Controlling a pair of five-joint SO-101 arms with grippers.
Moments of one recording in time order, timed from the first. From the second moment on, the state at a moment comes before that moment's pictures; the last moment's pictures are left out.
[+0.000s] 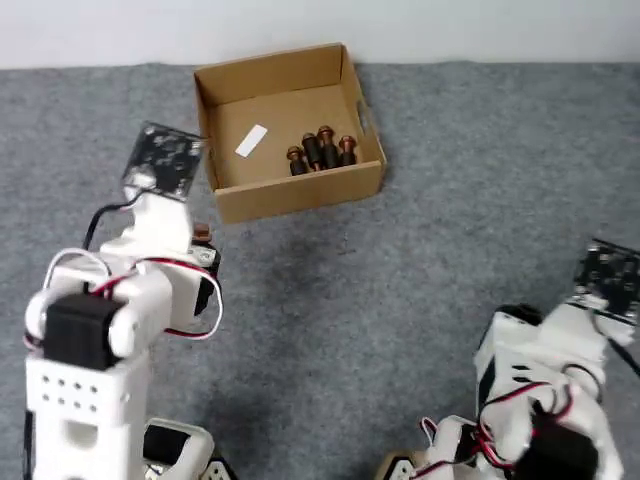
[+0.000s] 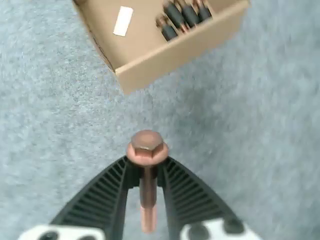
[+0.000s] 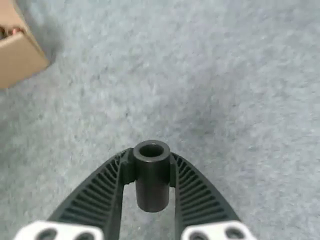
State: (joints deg) left arm 7.5 -46.2 18.1 93.2 6.5; right arm 17.8 -77.1 36.4 93.9 -0.9
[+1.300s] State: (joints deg) left arm 19.5 -103.4 64.1 55.8 24.2; right arm -37.5 -102.5 76.6 55.2 -5.4
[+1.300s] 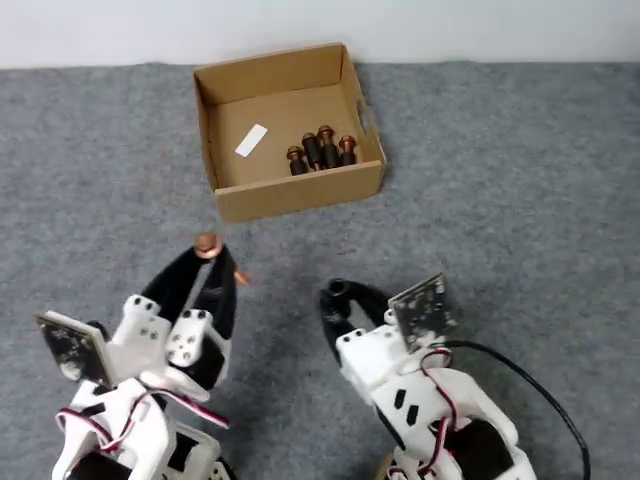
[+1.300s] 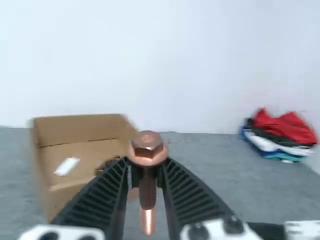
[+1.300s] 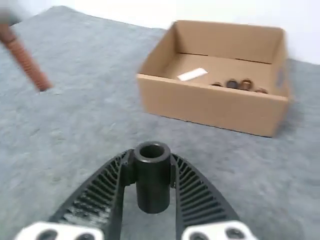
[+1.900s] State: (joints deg) left arm 29.5 -103.4 66.9 55.2 31.1; right arm -44.6 -102.4 79.2 50.6 7.0
